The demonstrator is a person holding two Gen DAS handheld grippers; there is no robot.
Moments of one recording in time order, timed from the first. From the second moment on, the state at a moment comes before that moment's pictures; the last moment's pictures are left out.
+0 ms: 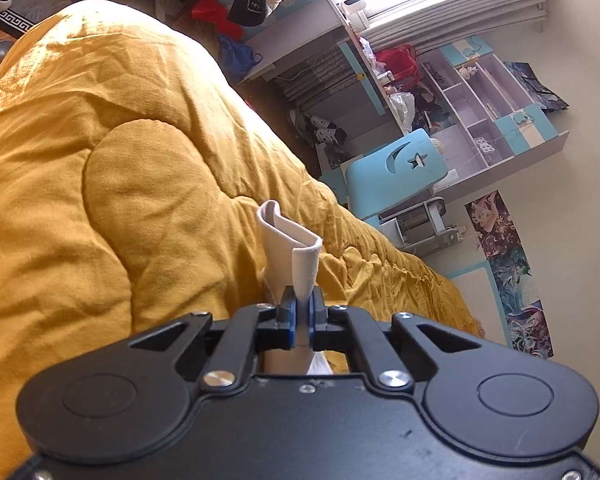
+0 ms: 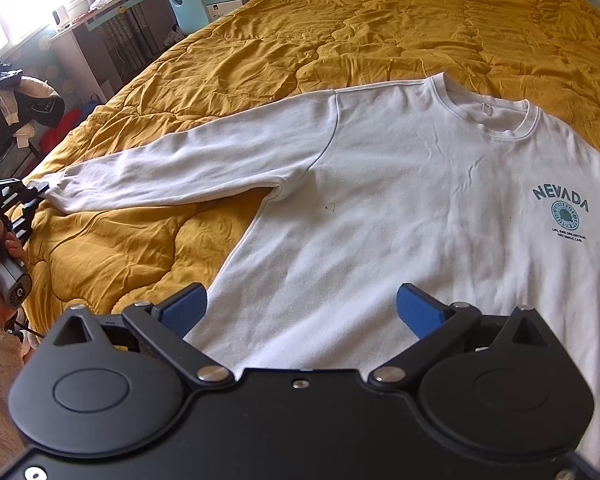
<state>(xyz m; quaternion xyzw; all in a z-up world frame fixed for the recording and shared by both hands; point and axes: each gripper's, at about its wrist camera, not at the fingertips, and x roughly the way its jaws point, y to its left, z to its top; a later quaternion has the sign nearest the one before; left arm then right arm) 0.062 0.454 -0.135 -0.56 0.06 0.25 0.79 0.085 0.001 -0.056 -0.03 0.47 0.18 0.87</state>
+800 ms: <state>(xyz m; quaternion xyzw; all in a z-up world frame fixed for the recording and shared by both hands) 0.261 -0.007 -0.050 -0.50 0.17 -0.25 0.81 0.044 -0.241 -0.056 0.11 0.45 0.02 0.88</state>
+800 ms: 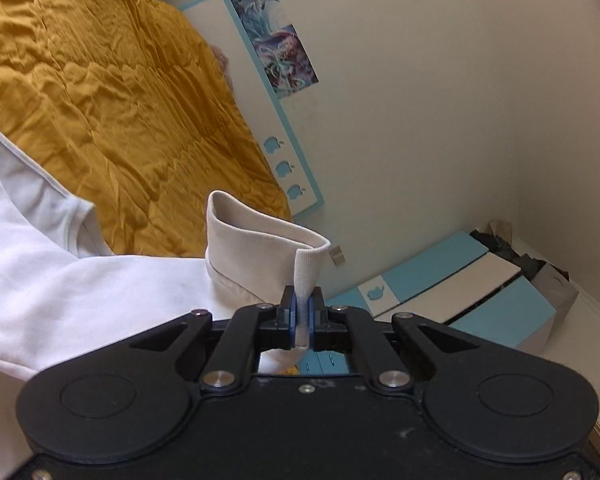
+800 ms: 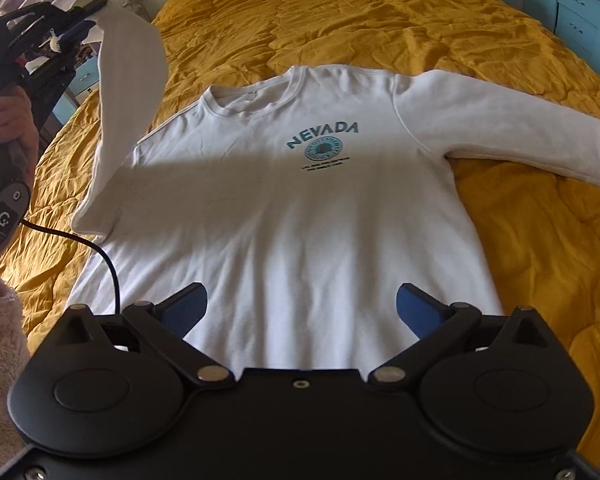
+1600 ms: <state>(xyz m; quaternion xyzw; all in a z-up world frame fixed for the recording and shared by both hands) 0.264 0.072 -0.158 -0.35 0.32 -0.05 0.88 0.112 -0.381 -0.117 0.39 0.36 -0.05 0.85</state>
